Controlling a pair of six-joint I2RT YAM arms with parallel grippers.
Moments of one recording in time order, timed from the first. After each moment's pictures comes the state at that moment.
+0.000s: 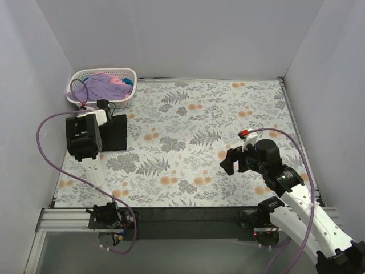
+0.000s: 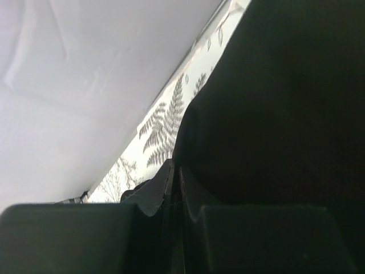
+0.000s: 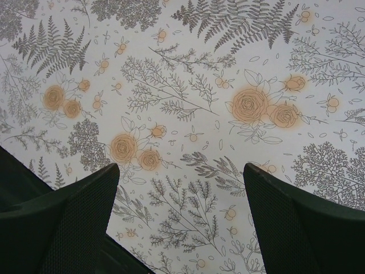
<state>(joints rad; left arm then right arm) 0.15 2.17 1.39 -0.49 -1.04 -0.26 0.47 0.64 0.54 -0.46 -0.25 0.17</state>
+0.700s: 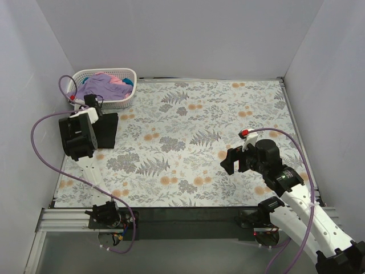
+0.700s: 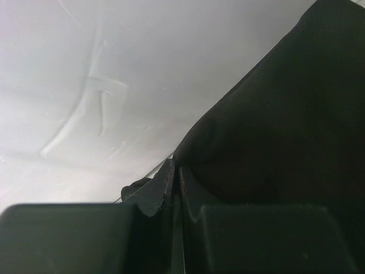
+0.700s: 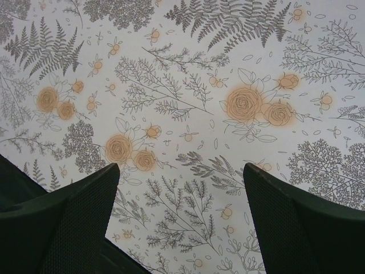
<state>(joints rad) 0.25 2.22 1.49 -0.27 -1.07 -0.08 0.47 0.64 0.54 -0.47 -0.23 0.17</state>
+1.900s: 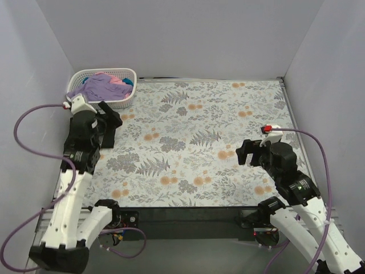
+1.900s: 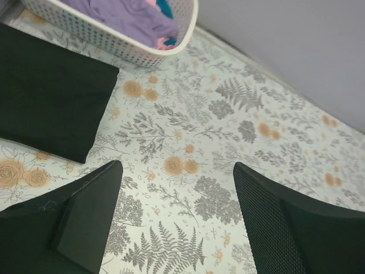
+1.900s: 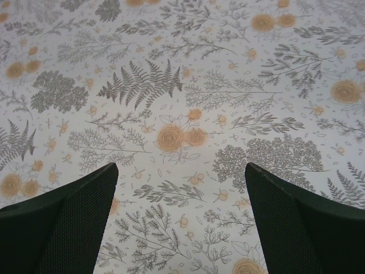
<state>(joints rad) -0.11 0.89 1.03 -0.50 -0.23 -0.54 0.47 0.50 0.67 -0.59 0.12 0.24</state>
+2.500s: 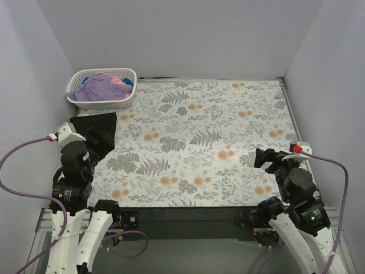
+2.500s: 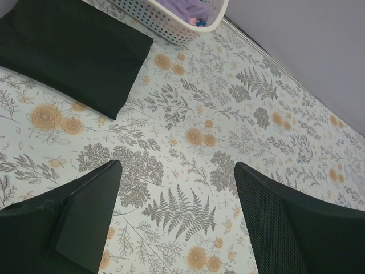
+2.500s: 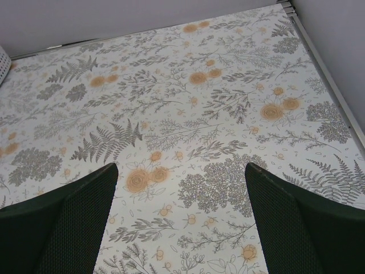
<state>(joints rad) -0.12 0.52 0.95 -0.79 -0.30 -0.61 0.47 0.11 0.58 -0.61 0.42 0.27</state>
